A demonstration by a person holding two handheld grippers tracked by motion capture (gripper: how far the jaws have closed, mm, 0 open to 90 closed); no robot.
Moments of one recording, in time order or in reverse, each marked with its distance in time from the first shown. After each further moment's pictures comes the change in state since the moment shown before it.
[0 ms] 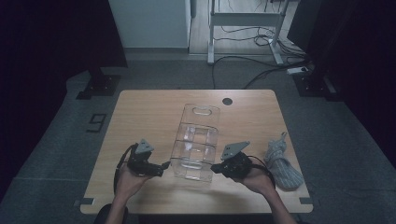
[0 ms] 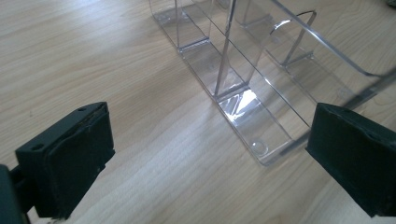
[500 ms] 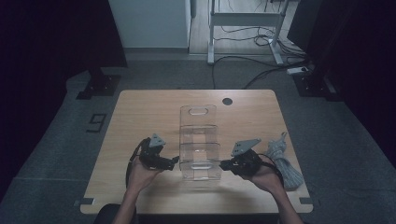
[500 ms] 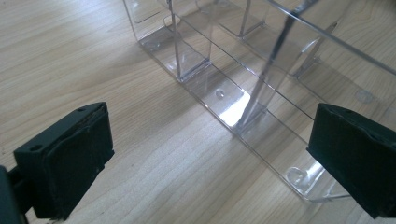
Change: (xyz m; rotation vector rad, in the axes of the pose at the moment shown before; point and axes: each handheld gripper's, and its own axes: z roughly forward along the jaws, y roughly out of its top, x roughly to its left) left arm -0.008 0.024 0.033 0.011 0.020 0.020; right arm -0.016 -0.016 -0.018 -0.013 -0.038 0.051
